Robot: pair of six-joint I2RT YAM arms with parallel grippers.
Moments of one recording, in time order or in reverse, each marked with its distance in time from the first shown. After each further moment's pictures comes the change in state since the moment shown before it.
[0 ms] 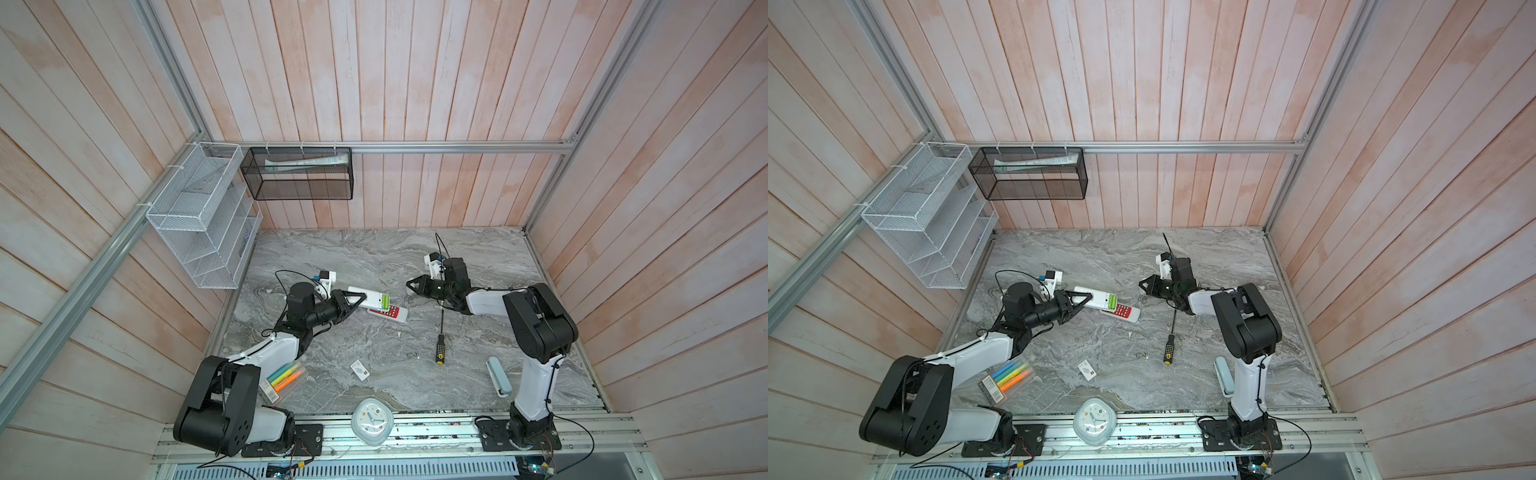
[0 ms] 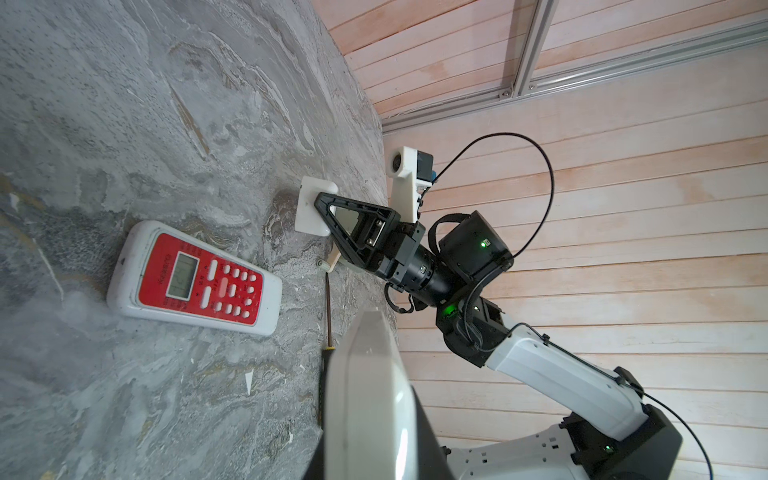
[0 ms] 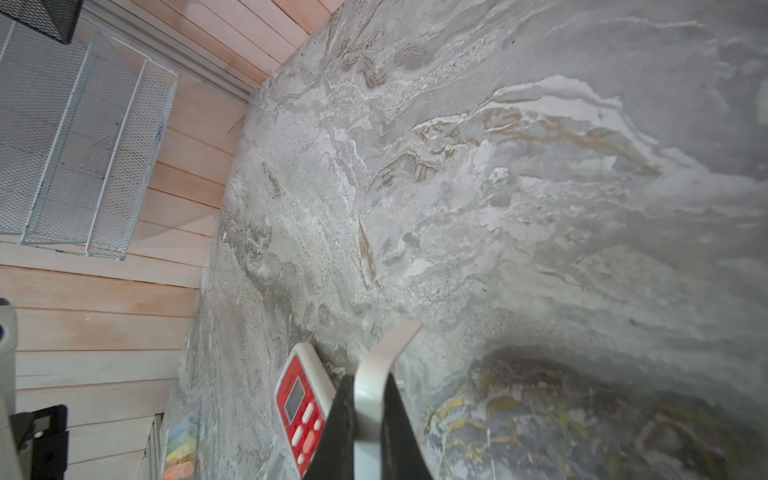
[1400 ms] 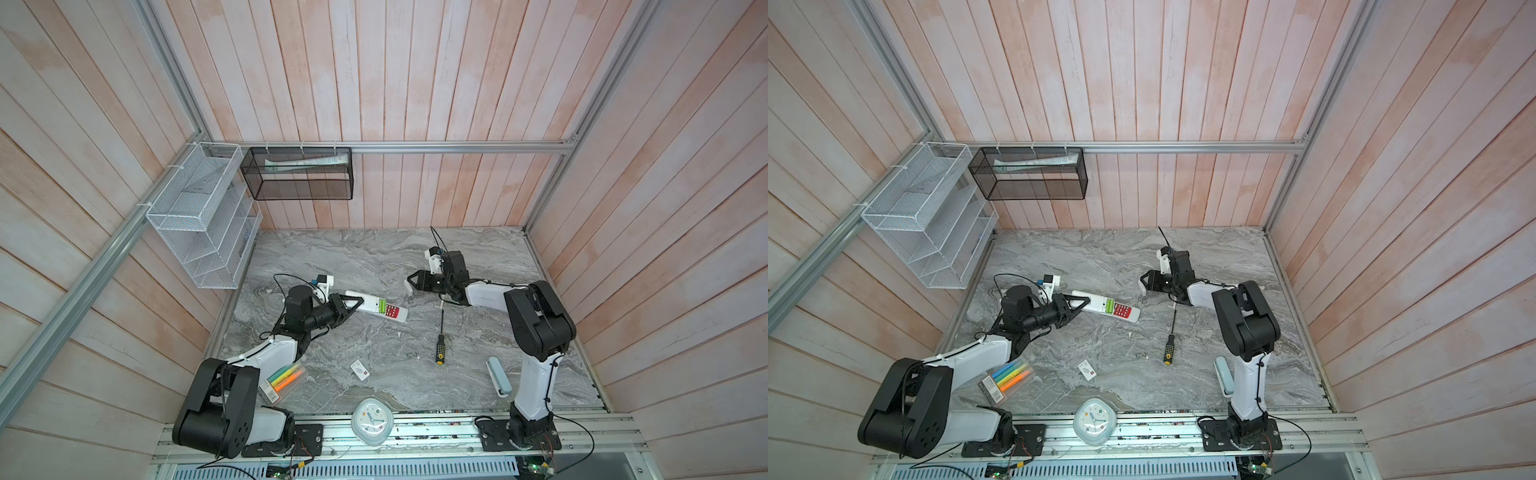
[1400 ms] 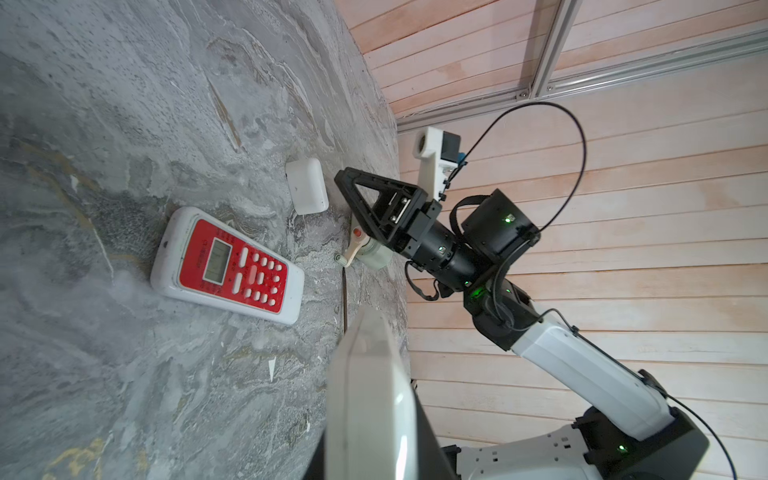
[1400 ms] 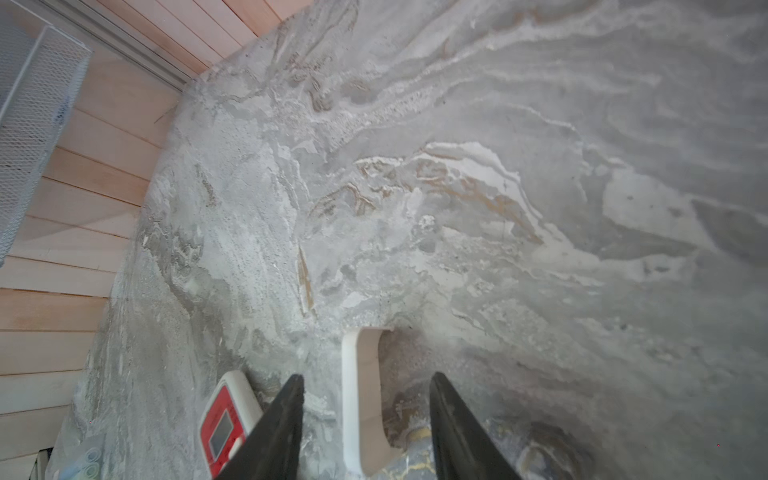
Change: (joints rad) left arm 0.019 -0.013 -0.031 -0.043 0.000 0.042; right arm -0.012 -0.049 0.080 -0.188 0.130 -0.196
